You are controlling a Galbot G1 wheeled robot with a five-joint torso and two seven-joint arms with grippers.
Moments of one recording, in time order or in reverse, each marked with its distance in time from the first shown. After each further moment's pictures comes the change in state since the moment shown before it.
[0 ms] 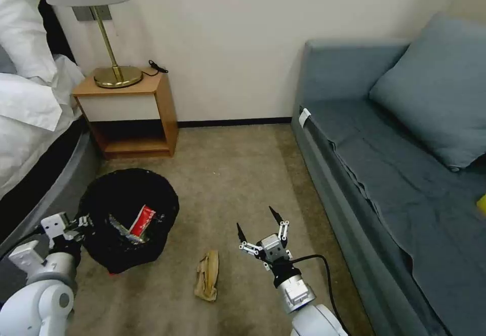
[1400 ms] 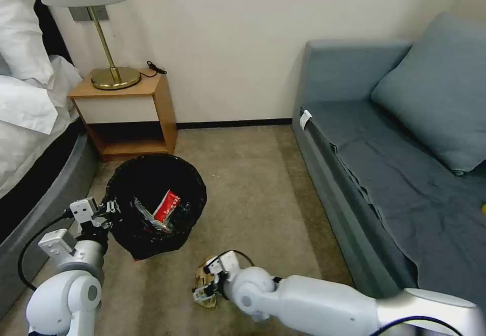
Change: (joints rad) left arm -0.003 -0.121 0.060 -0.118 0.118 0.002 0.052; right arm 0.874 0.046 -0.915 -0.399 1.492 -0.680 0.359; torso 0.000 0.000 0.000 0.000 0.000
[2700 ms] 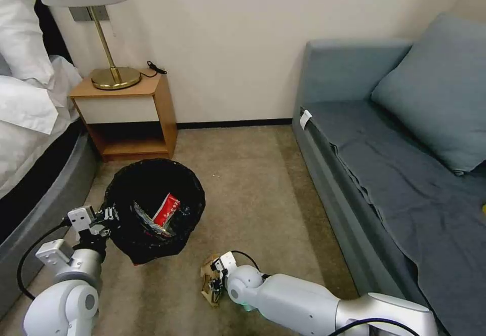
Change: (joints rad) left arm 0.037 0.003 -0.023 0.031 -0.017 -0.054 0.034; right arm -0.044 0.107 0.060 -0.348 -0.236 0.065 -0.128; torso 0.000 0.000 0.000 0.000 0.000
